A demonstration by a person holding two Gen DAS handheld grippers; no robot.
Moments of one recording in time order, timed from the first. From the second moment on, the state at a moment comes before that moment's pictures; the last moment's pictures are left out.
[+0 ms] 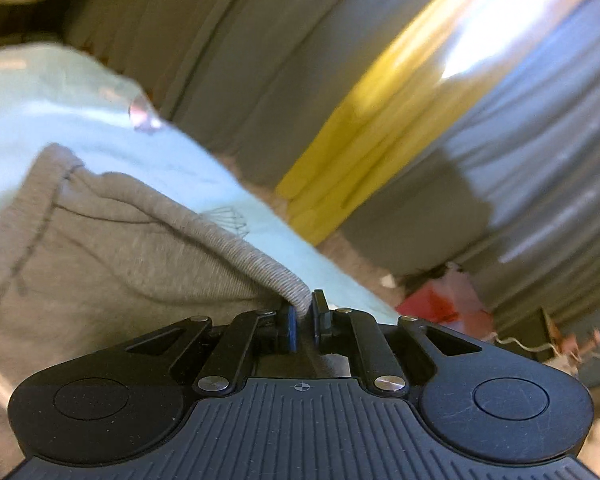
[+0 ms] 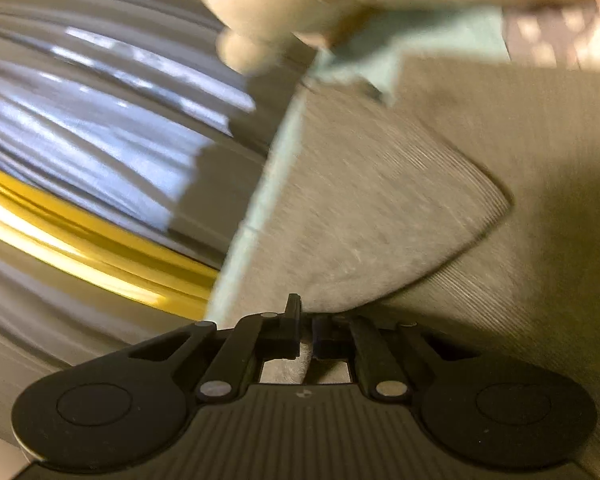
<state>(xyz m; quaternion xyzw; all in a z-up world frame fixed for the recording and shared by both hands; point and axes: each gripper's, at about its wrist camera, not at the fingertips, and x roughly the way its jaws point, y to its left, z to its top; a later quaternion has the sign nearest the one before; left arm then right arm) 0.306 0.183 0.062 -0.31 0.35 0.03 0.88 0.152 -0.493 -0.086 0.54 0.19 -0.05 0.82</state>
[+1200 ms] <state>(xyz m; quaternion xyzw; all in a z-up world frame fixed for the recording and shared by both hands) 0.048 0.254 -0.007 -0.34 0.33 0.15 0.87 0.034 -0.526 -0.035 0.38 0.31 -0.13 0.86</state>
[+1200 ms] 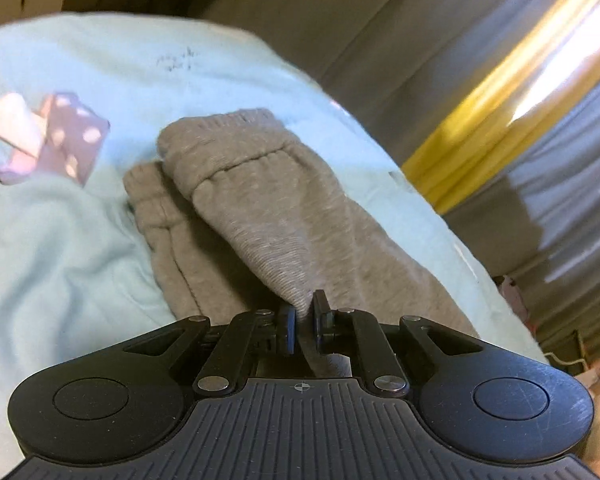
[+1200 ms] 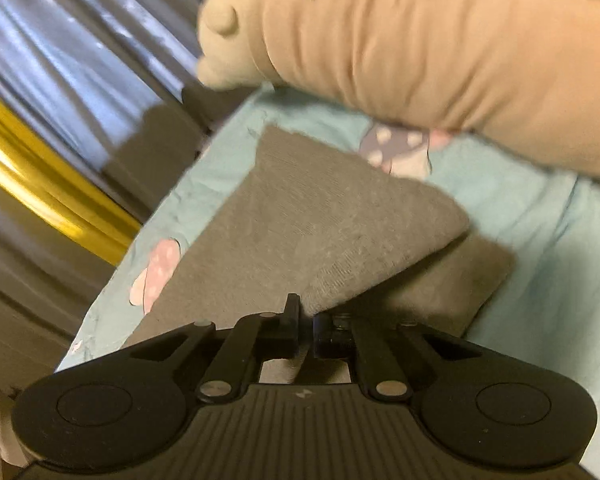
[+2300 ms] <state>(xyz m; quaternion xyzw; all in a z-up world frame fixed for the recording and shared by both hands) 0.060 0.083 -0.007 -0.23 0.41 0.05 0.88 0.010 -0.549 -0.032 0.41 0.29 -0.18 0.85</state>
